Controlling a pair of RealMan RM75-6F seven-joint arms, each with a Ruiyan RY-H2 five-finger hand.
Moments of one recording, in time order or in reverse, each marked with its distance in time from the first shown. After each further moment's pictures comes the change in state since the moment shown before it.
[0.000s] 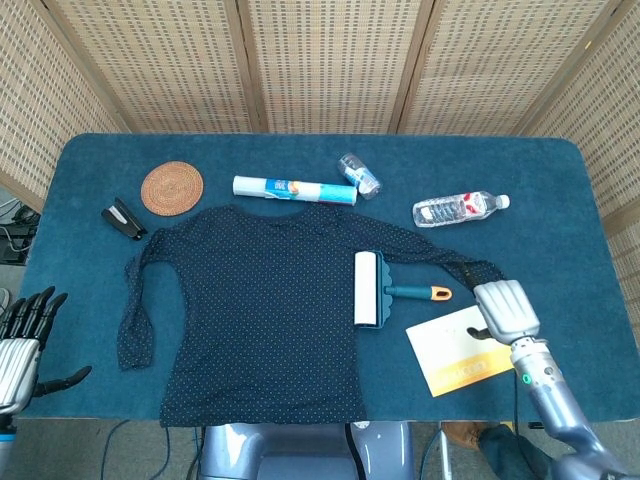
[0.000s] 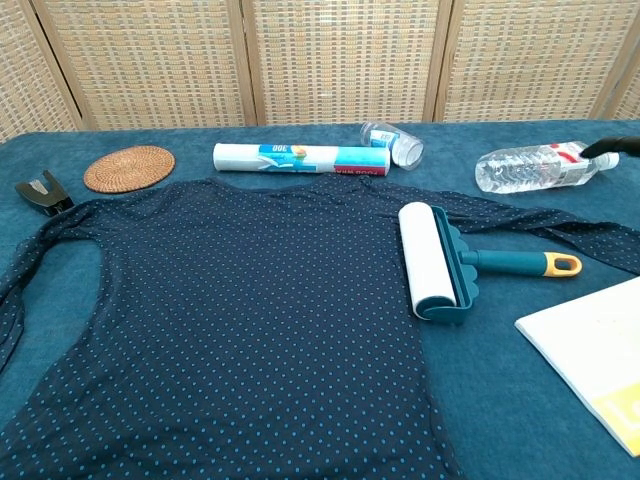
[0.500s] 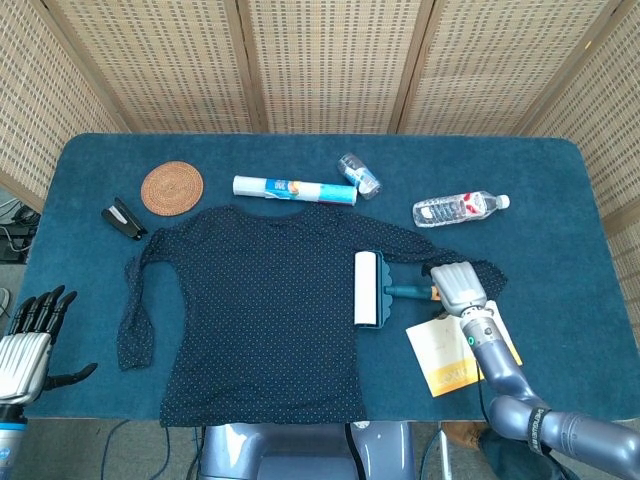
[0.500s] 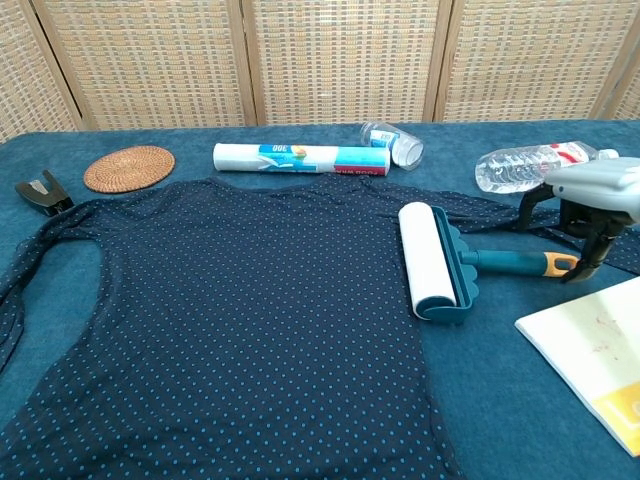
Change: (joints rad) left arm -0.030 -0.022 -0.011 0.007 -0.062 -0.061 0.046; right arm 0.222 -0.231 0.000 0.227 0.295 -0.105 -0.188
